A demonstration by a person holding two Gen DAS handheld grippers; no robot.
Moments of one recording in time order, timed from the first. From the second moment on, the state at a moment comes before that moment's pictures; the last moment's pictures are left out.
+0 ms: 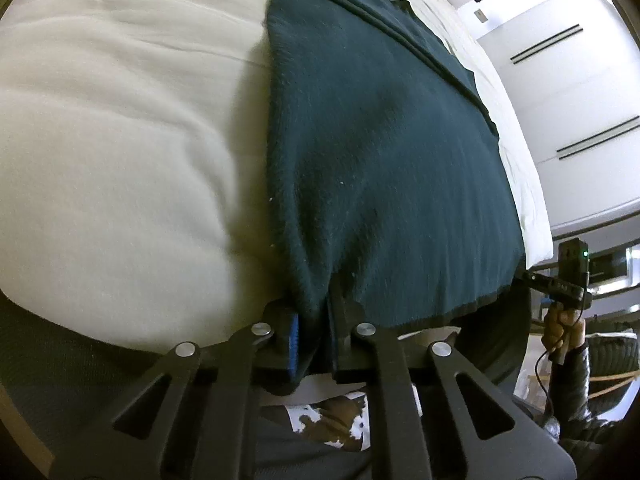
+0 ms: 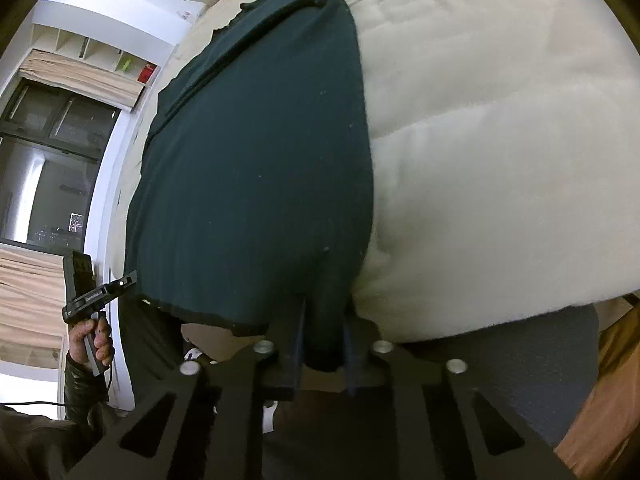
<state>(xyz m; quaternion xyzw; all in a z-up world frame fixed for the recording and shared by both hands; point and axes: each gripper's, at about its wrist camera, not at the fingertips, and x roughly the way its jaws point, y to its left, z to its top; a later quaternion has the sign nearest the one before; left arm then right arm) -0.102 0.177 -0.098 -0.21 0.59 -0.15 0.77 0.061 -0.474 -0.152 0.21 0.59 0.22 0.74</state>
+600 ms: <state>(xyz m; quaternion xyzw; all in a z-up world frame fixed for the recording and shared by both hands) -0.108 0.198 -0.054 -0.35 0.50 -0.25 0.75 0.059 -0.485 -0.094 0.35 0.42 0.33 0.77</state>
